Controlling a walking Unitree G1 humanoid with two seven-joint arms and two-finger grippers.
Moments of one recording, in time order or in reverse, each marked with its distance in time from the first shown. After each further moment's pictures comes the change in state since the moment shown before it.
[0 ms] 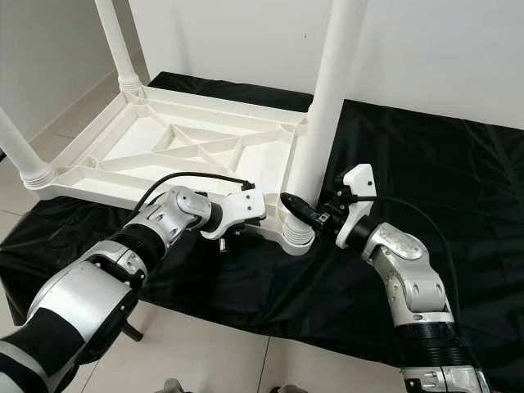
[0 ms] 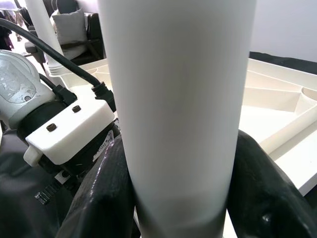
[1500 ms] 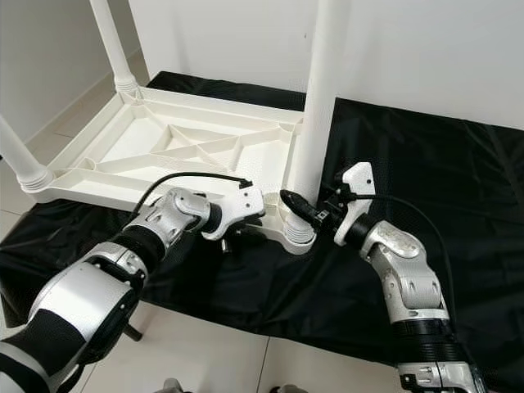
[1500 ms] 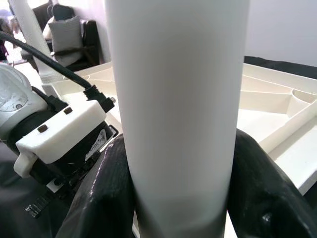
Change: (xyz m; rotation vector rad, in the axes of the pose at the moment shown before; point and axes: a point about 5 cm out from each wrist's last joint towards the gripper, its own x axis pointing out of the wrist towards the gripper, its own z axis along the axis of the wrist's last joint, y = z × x) left arm 0.001 -0.001 0.001 -0.056 -0.060 0.011; right arm 0.001 -0.002 -0.002 0.017 -0.031 -0.030
